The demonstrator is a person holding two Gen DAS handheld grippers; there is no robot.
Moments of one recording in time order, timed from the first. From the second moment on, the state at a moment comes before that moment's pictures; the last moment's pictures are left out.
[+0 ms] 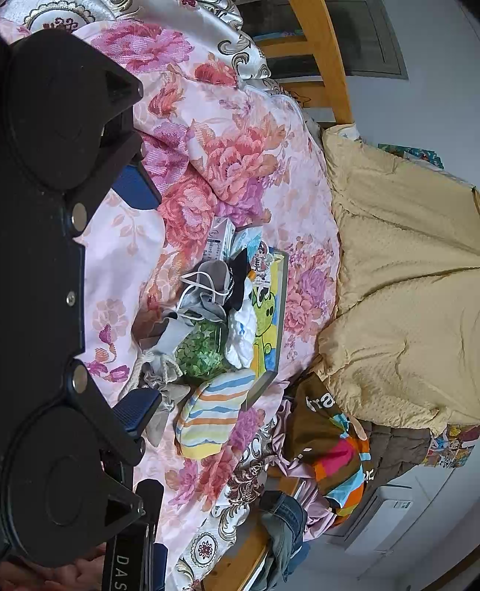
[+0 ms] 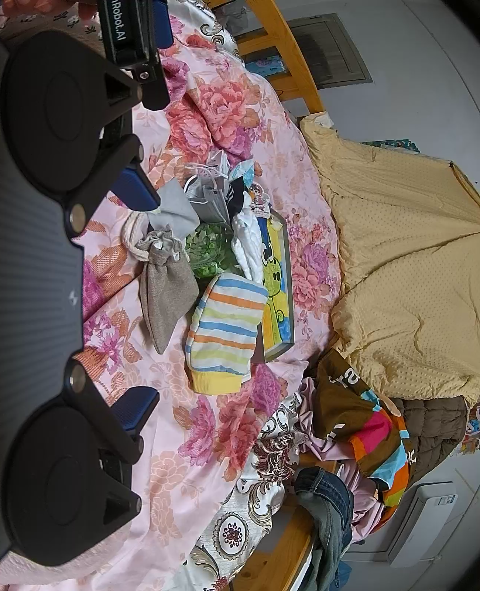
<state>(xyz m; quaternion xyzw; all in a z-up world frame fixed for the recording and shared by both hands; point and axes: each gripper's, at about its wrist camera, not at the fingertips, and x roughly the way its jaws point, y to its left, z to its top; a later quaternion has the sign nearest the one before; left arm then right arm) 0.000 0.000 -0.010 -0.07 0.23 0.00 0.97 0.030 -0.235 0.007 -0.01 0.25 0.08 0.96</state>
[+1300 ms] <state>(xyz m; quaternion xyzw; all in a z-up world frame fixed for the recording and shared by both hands) 0.000 -0.003 -0.010 -0.06 0.23 0.00 0.97 0.031 -0.235 0.007 0.00 0.25 0.08 0.96</state>
